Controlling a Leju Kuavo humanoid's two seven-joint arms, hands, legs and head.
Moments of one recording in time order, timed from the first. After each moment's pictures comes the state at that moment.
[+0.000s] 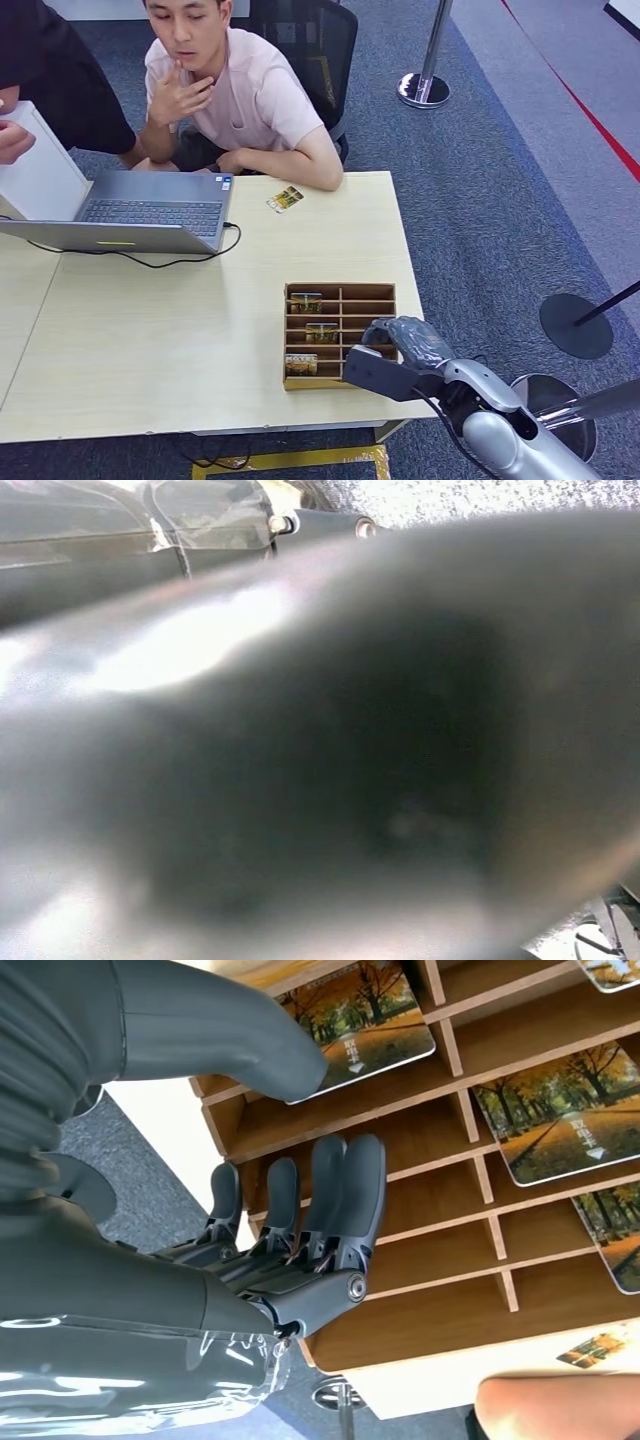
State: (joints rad) left arm -0.08 -0.08 0.60 -0.22 -0.78 0.06 0.09; right arm -0.14 -0.46 0.67 -1.76 0.49 0.20 0.37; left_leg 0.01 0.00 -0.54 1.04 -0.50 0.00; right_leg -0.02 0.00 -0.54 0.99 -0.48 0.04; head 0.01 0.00
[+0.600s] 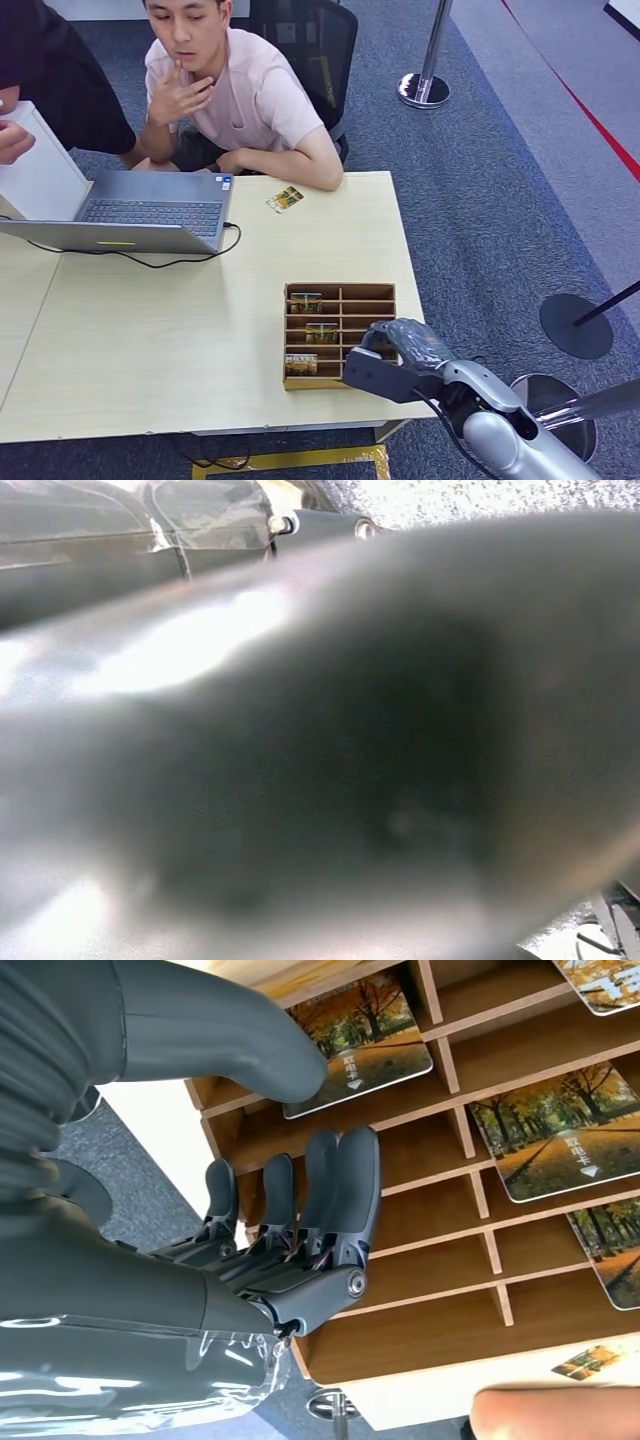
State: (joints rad) left arm -0.08 -0.08 0.60 -0.22 -0.78 0.06 0.09; right arm -0.14 -0.46 0.67 -1.76 0.49 0.20 0.37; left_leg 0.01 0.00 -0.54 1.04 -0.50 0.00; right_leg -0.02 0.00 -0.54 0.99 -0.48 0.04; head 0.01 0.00
